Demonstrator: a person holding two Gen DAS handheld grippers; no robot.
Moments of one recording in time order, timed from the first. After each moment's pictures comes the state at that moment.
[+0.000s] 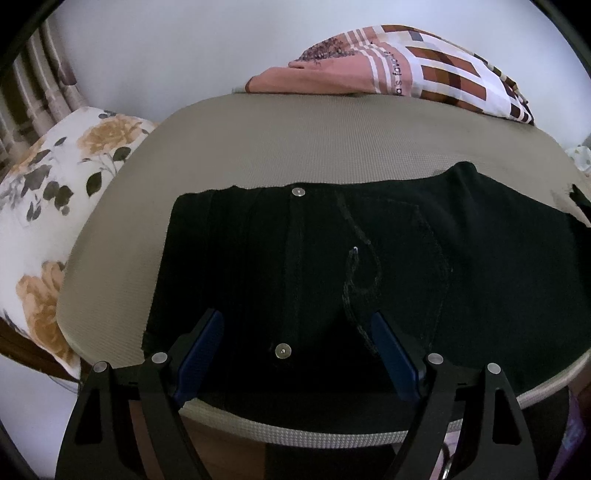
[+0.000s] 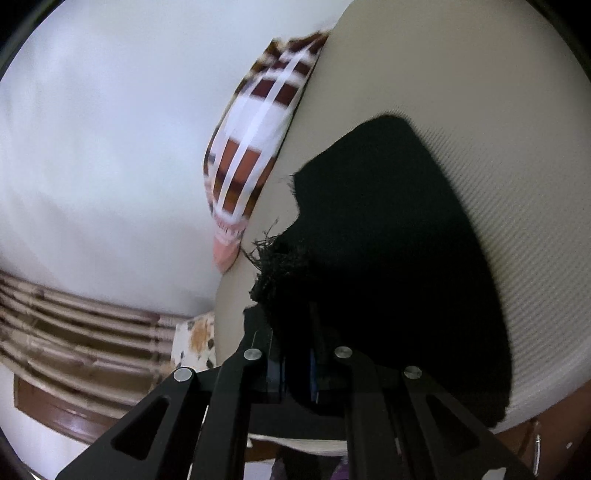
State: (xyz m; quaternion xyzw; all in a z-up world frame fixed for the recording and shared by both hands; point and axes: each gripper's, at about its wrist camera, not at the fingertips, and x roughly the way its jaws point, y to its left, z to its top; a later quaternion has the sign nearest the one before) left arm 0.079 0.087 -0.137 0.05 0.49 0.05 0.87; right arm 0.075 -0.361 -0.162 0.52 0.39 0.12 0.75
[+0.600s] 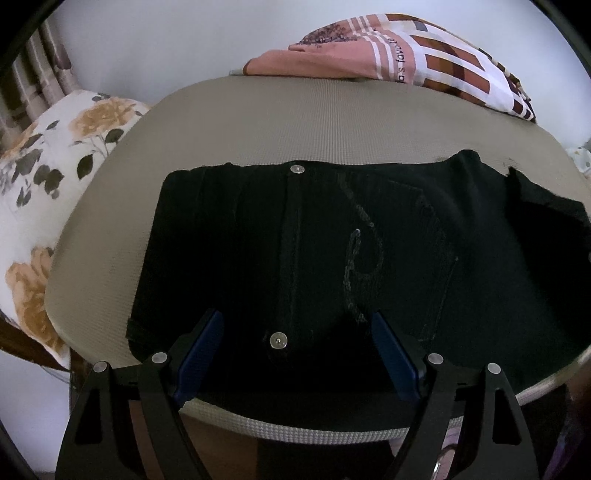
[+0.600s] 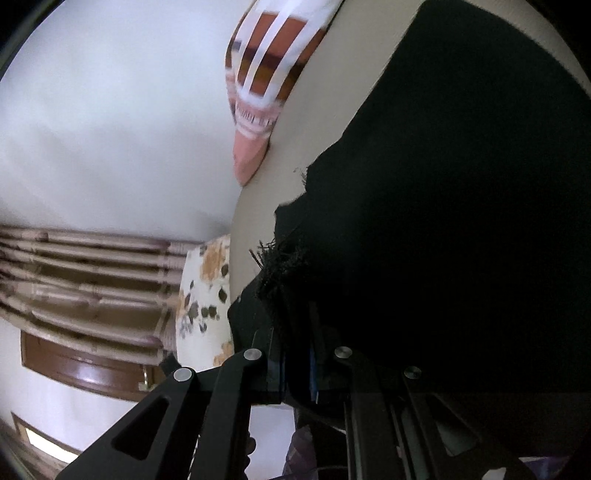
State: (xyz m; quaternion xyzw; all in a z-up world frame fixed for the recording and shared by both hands) left arm 0.082 0.091 -0.148 0.03 0.51 0.04 0.86; right arm 0.118 -0.208 -0.189 0.48 0.48 0.23 0.70
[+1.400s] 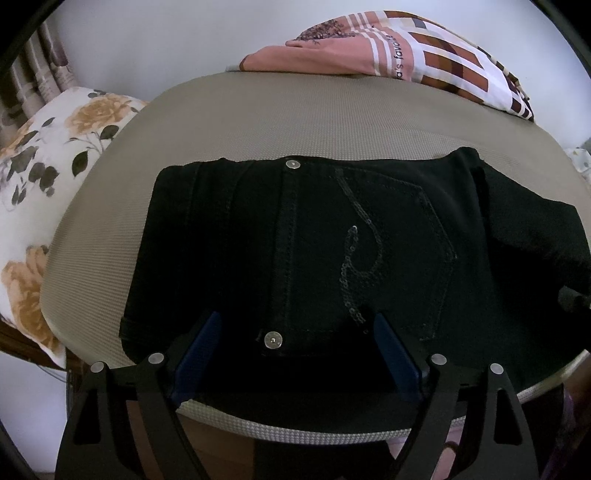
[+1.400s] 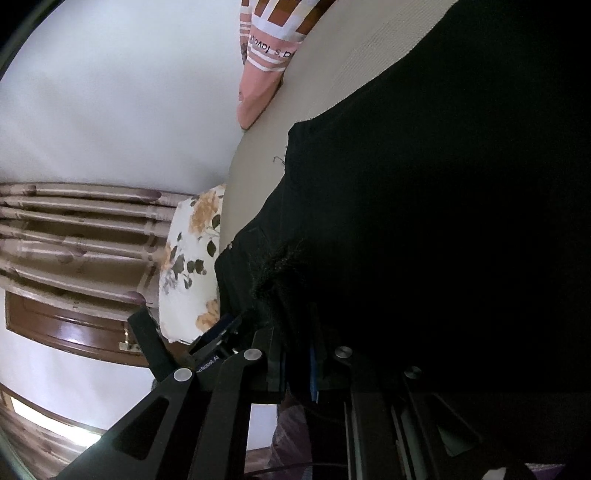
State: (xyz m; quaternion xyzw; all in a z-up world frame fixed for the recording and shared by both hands) left arm 0.083 0.090 -0.151 0.02 0.52 0.03 0.86; right arm 0.123 -0.145 -0.201 0.42 0.52 0.26 0.69
